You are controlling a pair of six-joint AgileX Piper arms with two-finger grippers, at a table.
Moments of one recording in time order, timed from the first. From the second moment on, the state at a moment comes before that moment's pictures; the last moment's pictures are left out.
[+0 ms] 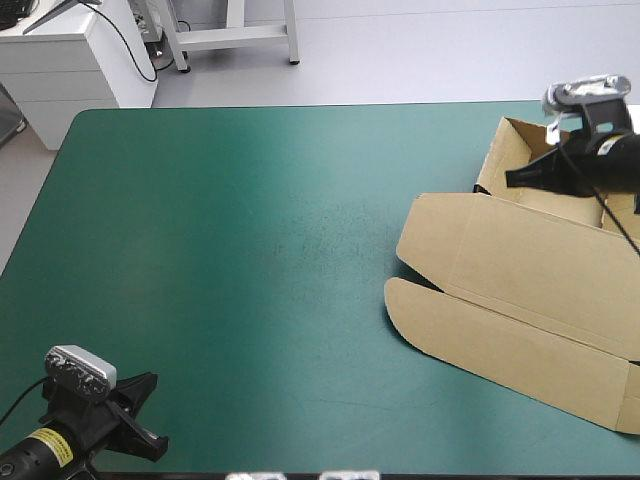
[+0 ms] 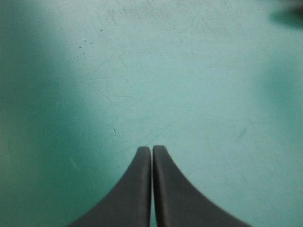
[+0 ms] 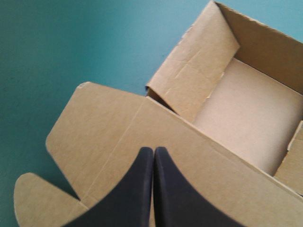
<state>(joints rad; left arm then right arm) -0.51 0.28 -0.49 0.03 0.92 -0.05 -0.04 1.32 -1.59 0.19 1.14 -0.24</state>
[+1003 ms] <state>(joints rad) -0.51 0.15 -0.45 0.04 0.86 0.00 0.08 0.29 -0.49 0.21 0.67 -0.40</state>
